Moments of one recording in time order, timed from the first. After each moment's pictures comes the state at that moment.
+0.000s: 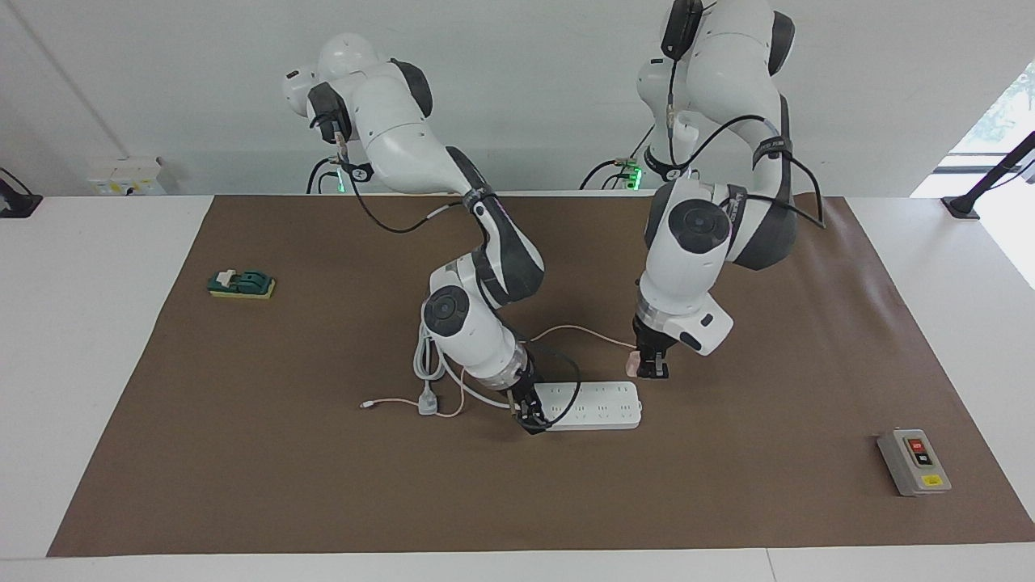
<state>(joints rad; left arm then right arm) -0.33 0.46 -0.10 -1.40 0.08 1.86 -1.70 0.47 0.90 -0.03 -1.13 0.50 2.20 1.67</state>
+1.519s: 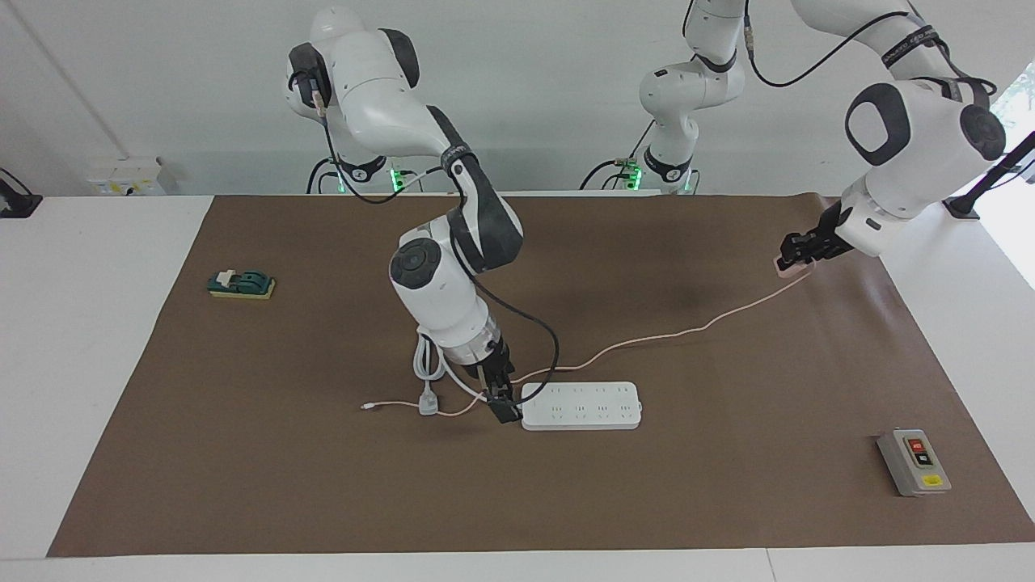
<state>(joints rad) 0.19 -0.03 -0.10 -2.03 -0.13 1.83 0.08 0.46 0.69 -0.08 -1.29 0.41 2.20 1.64</state>
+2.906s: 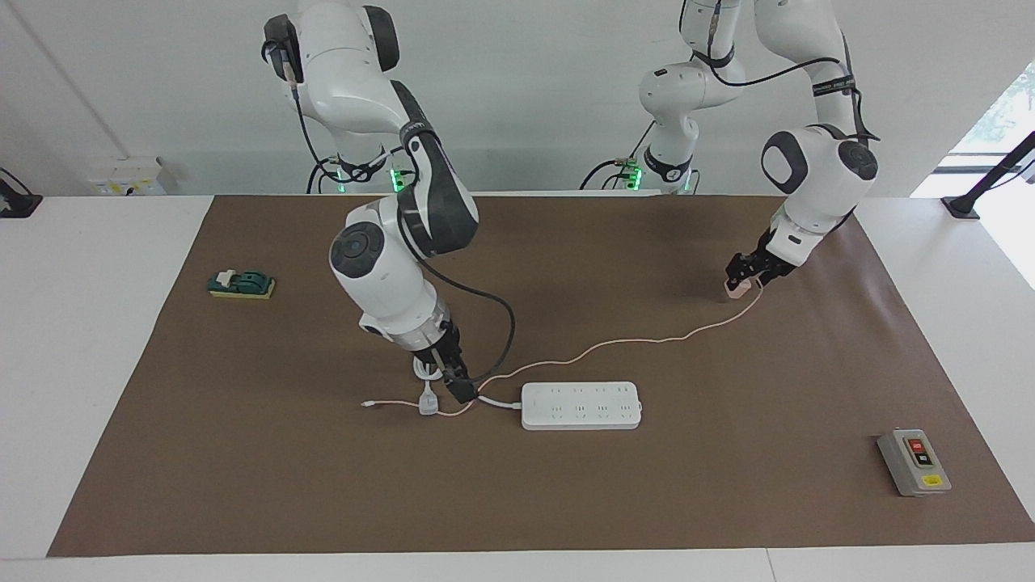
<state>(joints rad) 0.23 -0.10 -0.09 -2.43 -0.17 2.29 0.19 0.35 0.52 -0.10 -1.40 0.30 1.95 1.16</state>
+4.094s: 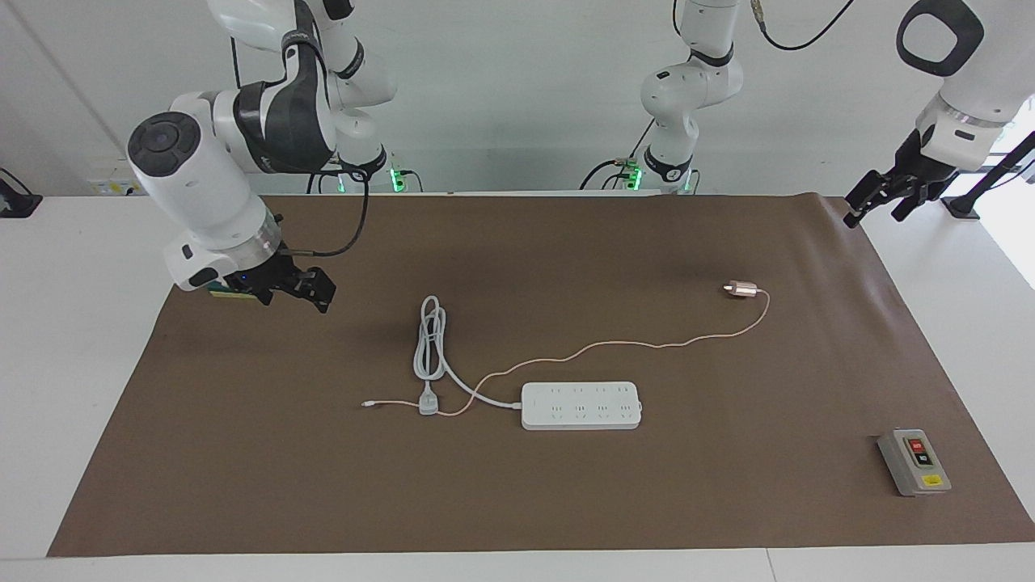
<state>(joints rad) 0.24 -0.11 -0.07 -1.69 -0.03 1.68 0.05 0.13 0.22 -0.10 -1.52 0.04 1.65 0.18</state>
